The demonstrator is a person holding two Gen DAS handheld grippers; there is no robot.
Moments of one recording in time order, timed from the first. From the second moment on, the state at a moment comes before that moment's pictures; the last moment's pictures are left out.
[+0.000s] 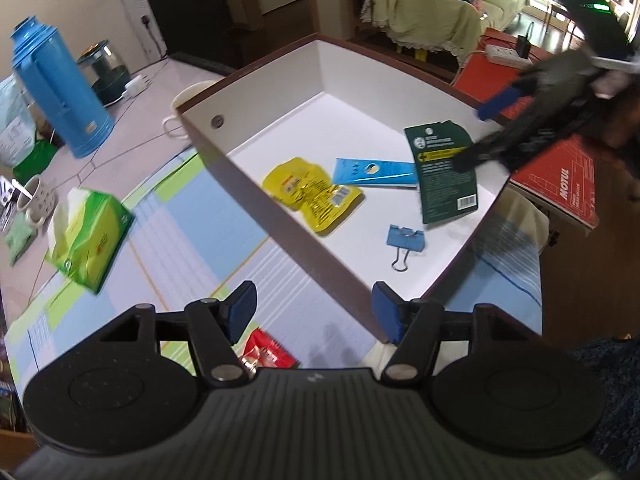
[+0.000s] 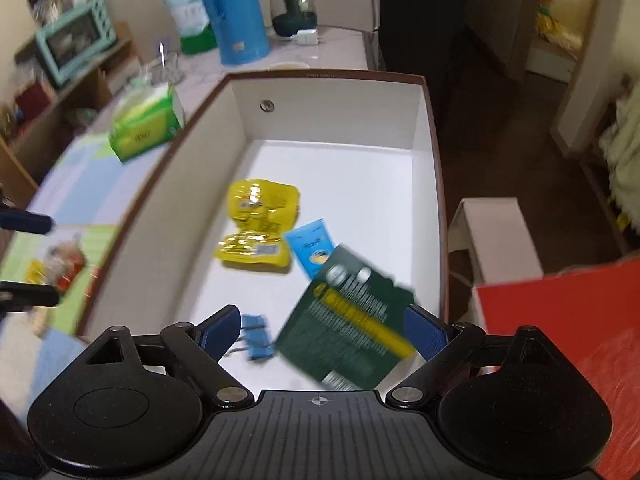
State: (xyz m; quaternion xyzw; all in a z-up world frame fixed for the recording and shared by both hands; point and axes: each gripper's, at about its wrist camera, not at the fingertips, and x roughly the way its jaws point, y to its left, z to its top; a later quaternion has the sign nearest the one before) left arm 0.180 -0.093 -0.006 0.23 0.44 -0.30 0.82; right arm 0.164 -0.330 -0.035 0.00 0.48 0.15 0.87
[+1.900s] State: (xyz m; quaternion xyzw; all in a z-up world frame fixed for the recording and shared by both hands) left arm 0.146 0.151 -0.112 0.12 0.52 -0.19 0.82; right arm 0.090 -0.100 -0.081 0.05 0.53 0.21 0.82
